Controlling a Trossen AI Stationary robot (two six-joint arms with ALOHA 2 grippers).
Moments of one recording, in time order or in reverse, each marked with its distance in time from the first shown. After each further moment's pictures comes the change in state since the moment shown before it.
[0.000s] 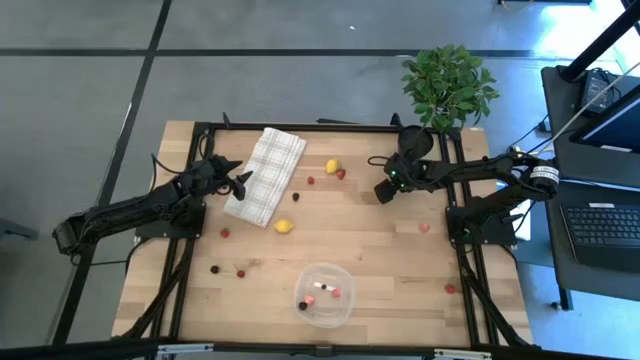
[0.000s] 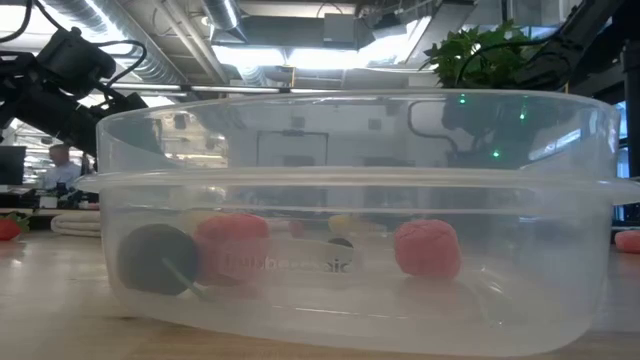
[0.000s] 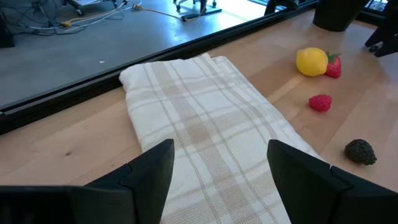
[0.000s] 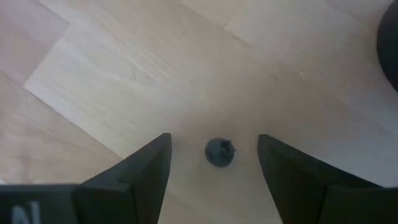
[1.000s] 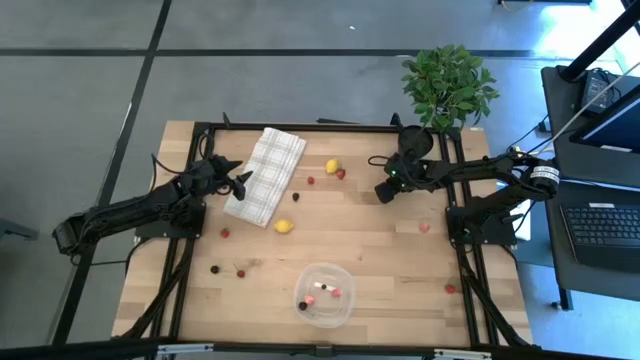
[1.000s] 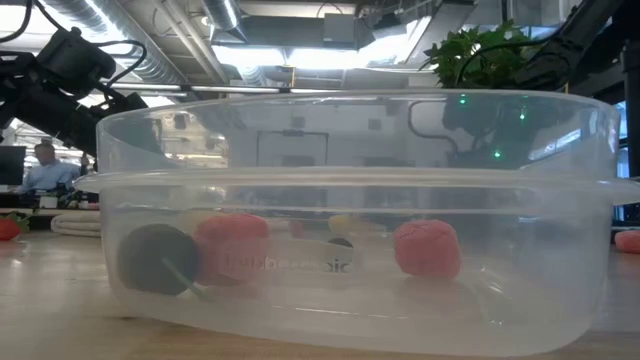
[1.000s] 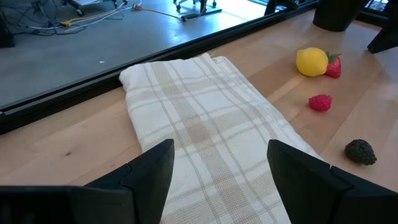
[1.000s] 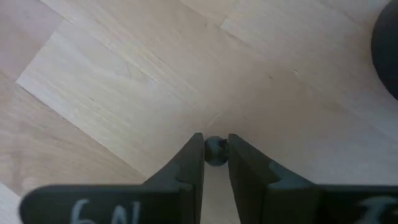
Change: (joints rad) left arm 0.000 0.000 0.000 0.000 0.000 0.000; right arm 0.000 0.000 0.000 -0.013 0.000 -0.020
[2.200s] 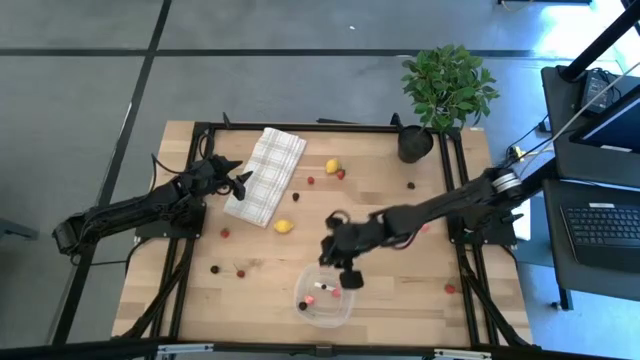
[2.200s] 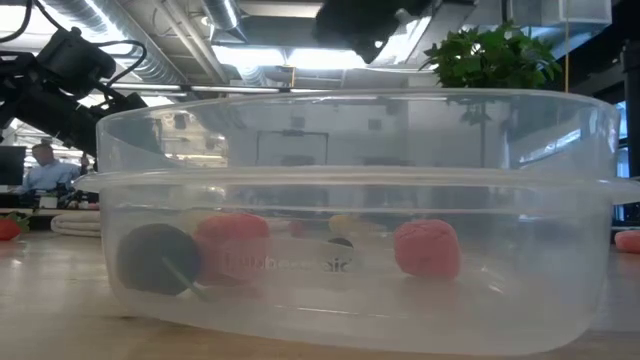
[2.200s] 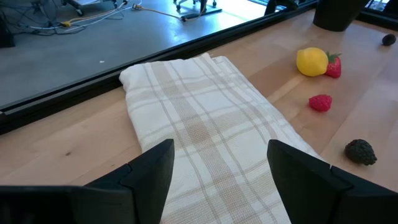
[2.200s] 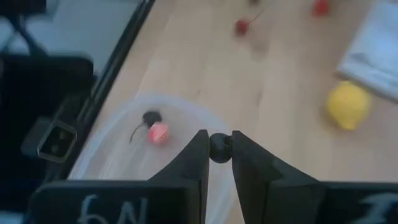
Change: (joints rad) left arm 0.000 0.000 0.000 0.000 0.000 0.000; right arm 0.751 0.341 0.828 -0.115 -0.241 -0.396
